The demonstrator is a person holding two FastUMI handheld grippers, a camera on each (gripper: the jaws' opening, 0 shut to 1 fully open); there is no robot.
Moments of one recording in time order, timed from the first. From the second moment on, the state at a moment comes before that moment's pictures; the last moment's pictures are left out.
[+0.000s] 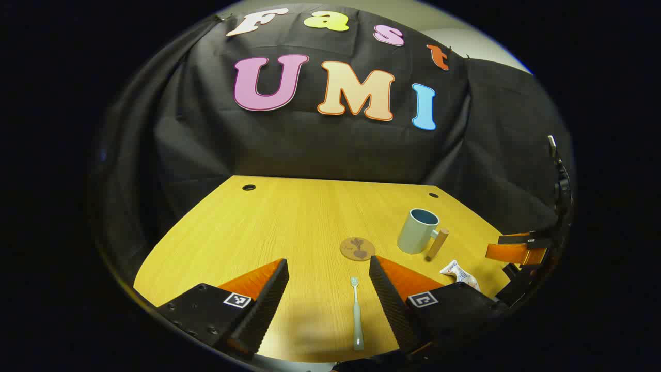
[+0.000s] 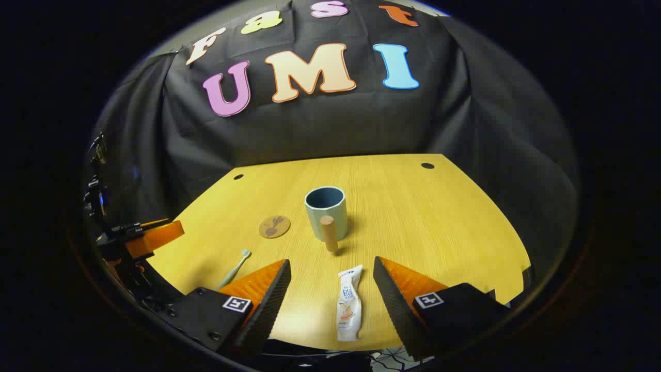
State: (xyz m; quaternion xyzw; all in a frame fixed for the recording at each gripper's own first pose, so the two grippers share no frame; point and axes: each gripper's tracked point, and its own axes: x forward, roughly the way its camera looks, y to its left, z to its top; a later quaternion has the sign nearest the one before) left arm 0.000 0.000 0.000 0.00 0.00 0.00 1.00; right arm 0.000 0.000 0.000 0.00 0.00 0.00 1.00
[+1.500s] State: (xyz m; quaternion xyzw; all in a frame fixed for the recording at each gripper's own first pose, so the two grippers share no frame) left arm 0.006 0.019 -0.018 0.01 0.03 0.02 1.00; right arm 0.040 -0.009 -0.039 -0.09 0.14 -0.02 0.99
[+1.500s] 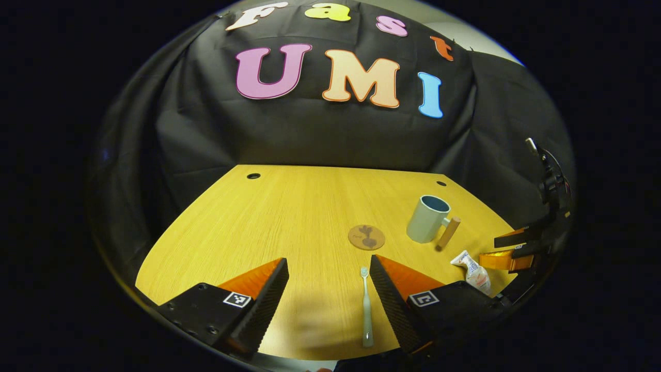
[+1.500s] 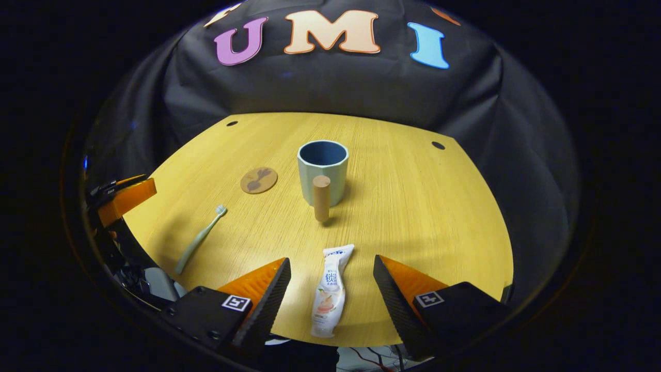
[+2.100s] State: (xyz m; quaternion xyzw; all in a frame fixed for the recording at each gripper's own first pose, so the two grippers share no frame) left arm 0.000 0.043 -0.027 0.02 0.05 0.06 1.00; right arm 0.078 -0.026 -0.075 -0.09 0.27 -0.02 0.96
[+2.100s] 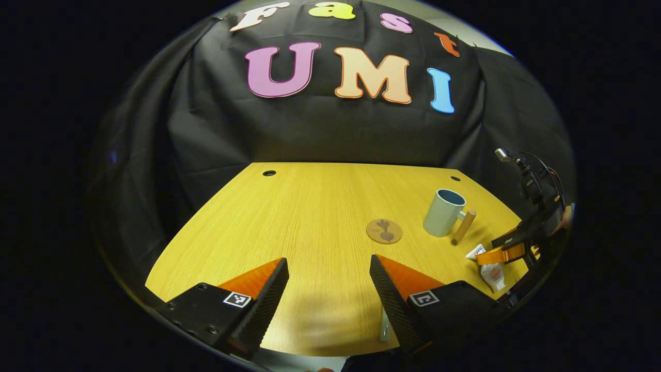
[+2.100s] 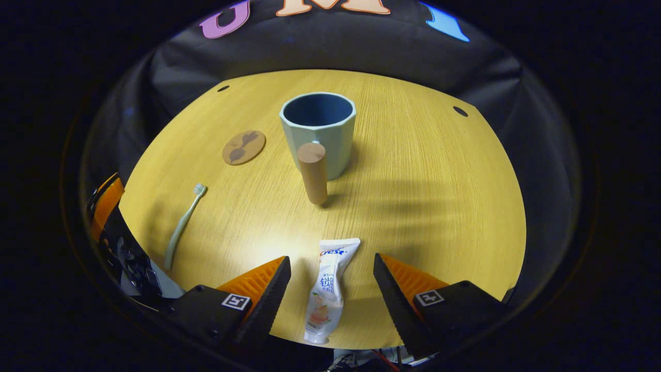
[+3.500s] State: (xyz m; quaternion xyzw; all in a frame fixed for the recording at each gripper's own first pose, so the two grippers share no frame) left arm 0.008 0.034 -0.059 0.02 0.11 0.05 0.99; right arm 0.086 -0.029 -0.097 -0.05 0.30 -0.03 0.95
